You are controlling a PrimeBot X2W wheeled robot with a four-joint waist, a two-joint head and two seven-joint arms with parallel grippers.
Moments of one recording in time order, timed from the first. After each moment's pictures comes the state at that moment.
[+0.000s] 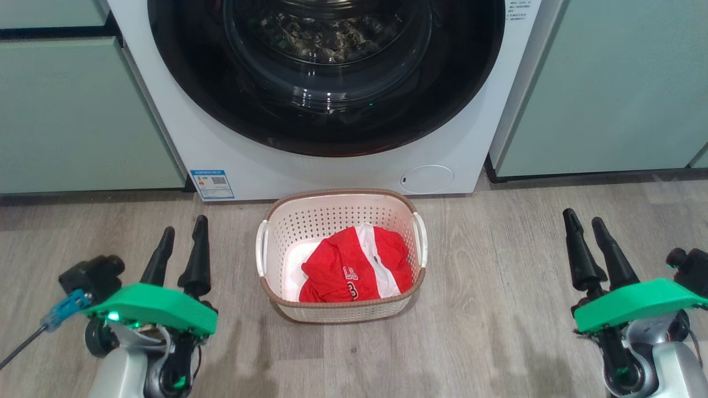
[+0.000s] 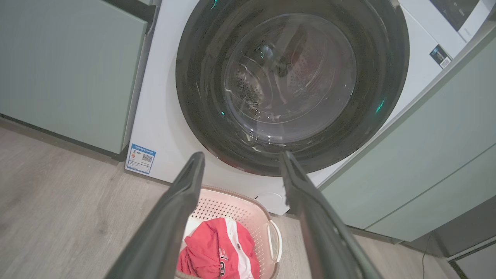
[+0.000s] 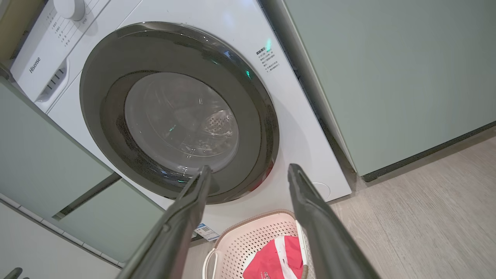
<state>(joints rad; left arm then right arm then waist) -0.10 0.10 -0.08 0.18 -0.69 -0.01 -0.10 -0.05 -0.06 -0.10 0.15 0.69 0.13 -0.01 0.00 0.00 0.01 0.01</state>
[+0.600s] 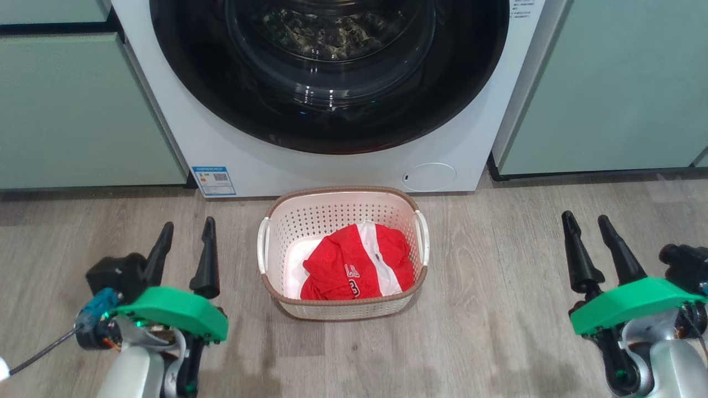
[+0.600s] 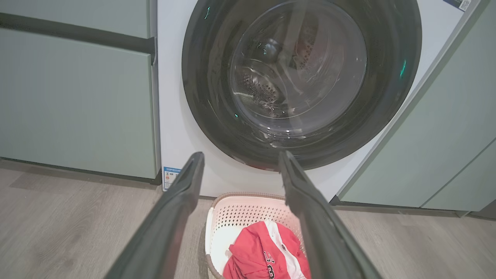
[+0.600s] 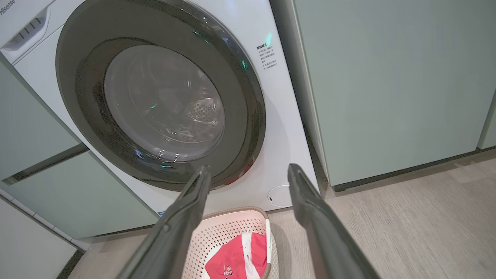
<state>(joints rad) -0.10 0.13 -0.14 0.17 -0.44 0.05 -0.15 -0.05 -0.06 -0.12 0.14 0.48 0.13 -0.01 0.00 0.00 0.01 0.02</state>
